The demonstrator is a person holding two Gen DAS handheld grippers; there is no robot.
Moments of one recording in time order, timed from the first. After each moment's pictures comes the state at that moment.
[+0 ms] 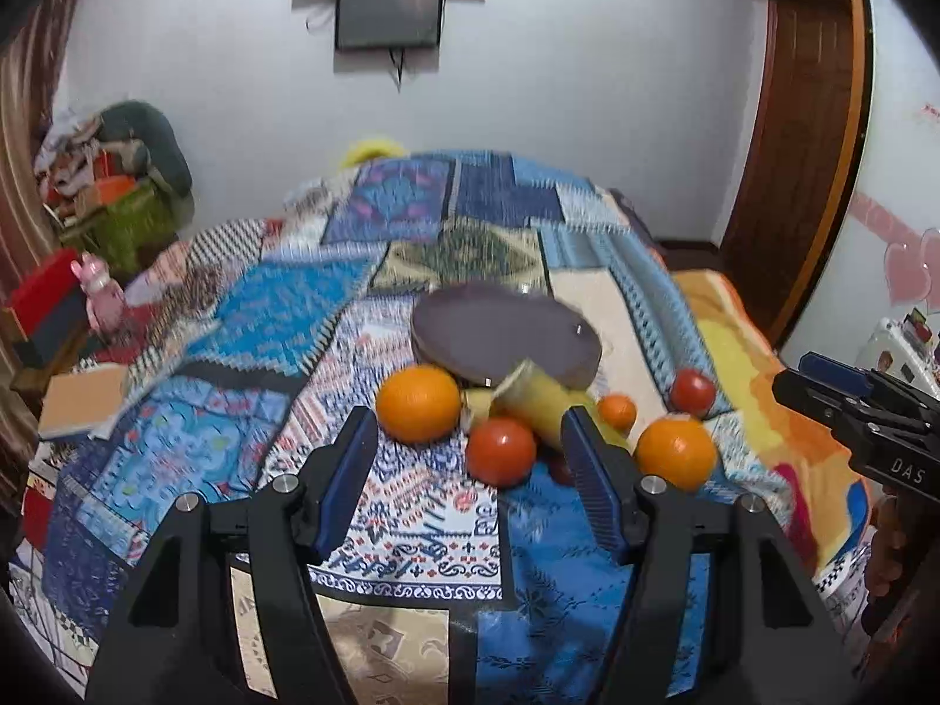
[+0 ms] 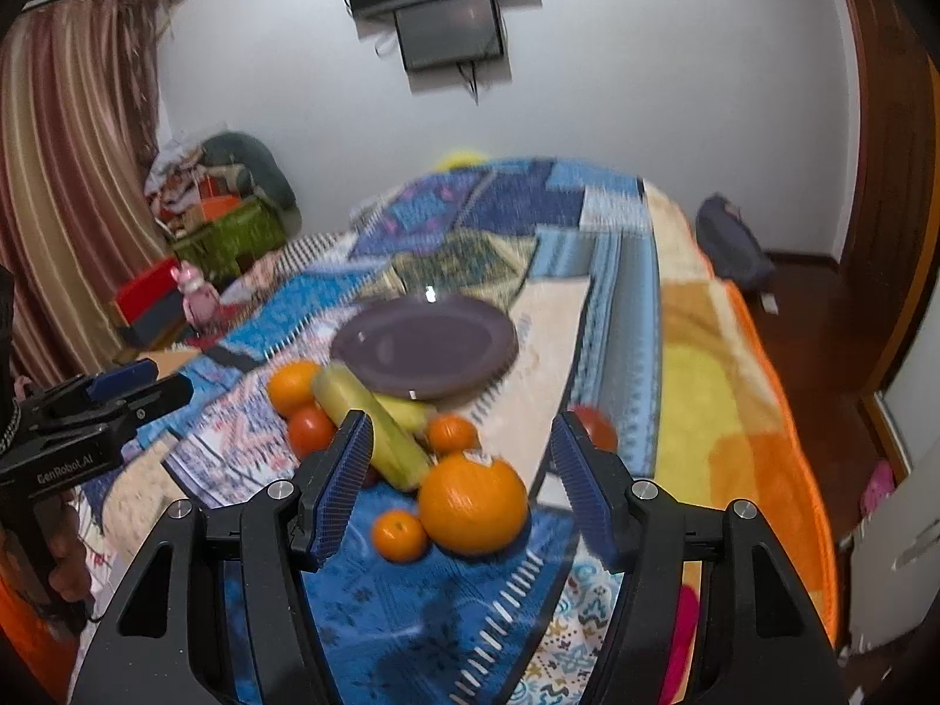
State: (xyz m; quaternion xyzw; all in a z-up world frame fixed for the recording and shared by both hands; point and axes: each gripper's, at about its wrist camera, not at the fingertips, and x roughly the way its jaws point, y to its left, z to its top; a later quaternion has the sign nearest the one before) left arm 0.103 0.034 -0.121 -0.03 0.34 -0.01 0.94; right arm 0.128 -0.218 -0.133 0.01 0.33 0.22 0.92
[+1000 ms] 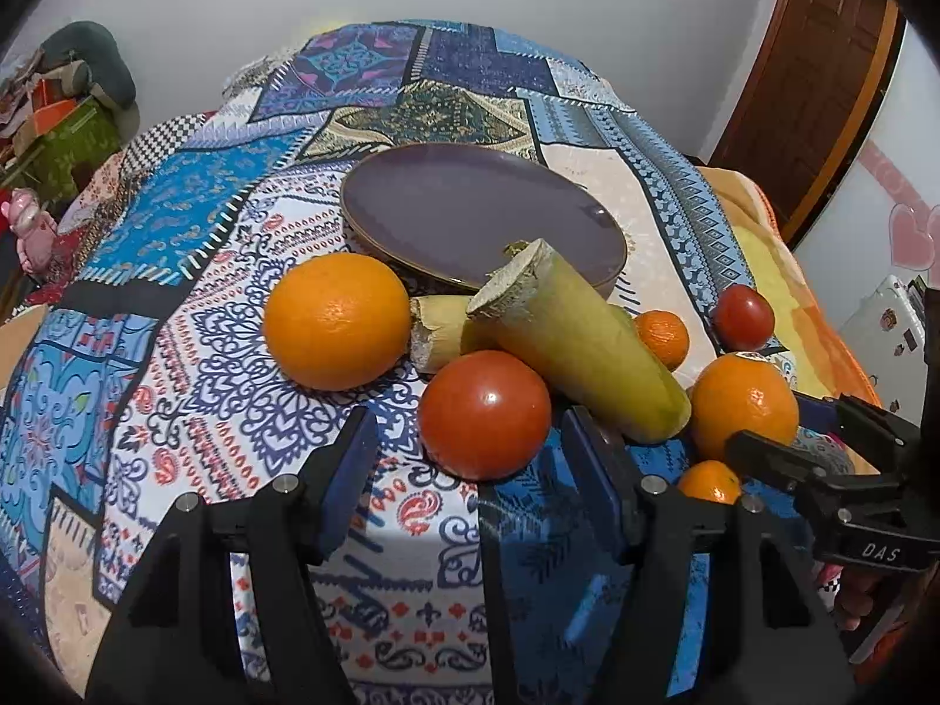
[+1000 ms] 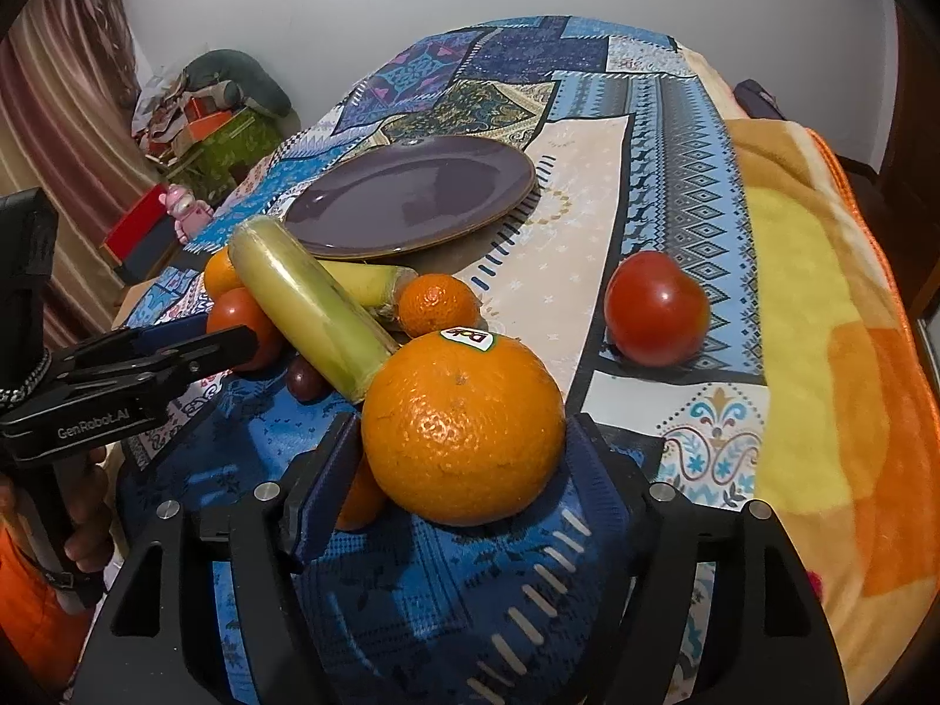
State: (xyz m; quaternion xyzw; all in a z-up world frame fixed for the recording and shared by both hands) left arm 0.185 0.024 -0.212 -0.05 0.46 -0.05 0.89; right arm 0.174 -0.200 -0.211 0.02 0.45 0.25 0.86
